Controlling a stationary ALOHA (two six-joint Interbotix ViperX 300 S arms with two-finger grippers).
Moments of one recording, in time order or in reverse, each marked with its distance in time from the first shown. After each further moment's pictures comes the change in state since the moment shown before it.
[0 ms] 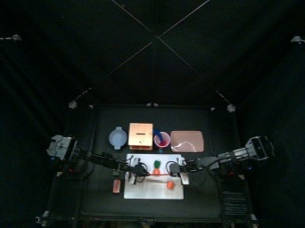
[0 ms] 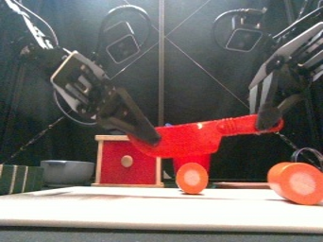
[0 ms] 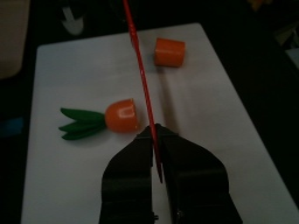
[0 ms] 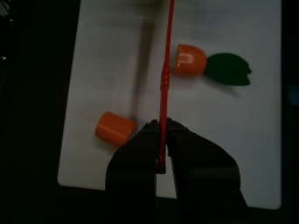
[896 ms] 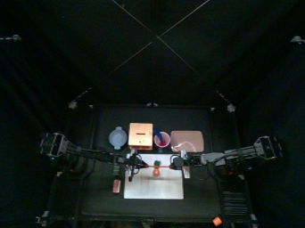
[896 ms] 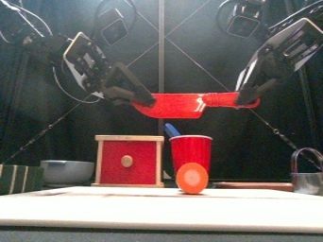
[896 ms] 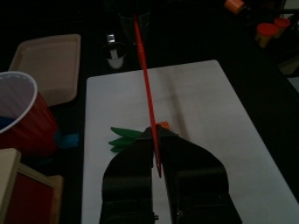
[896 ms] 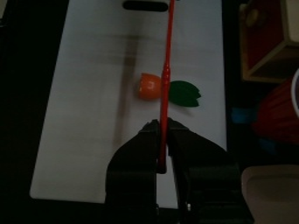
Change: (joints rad) left arm 0.101 -0.114 0.044 0.061 -0.009 0.003; right arm -0.083 -0.069 0.006 -0.089 -0.006 0.002
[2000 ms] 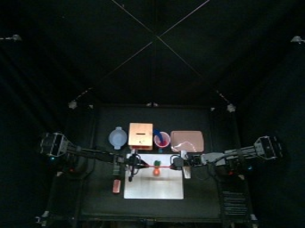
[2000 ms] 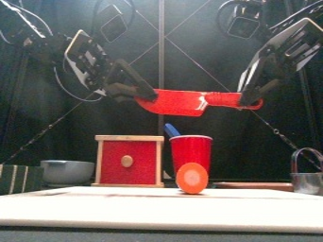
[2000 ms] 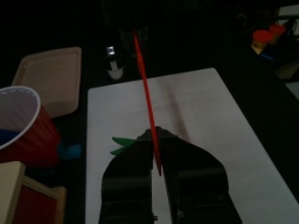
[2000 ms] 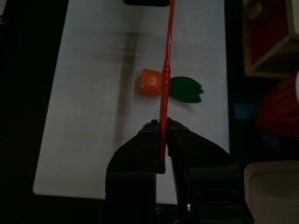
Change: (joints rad) left arm 0.009 0.000 0.014 -0.009 -0.156 -0.003; right arm 0.002 -0.005 0.002 0.011 0.020 0.002
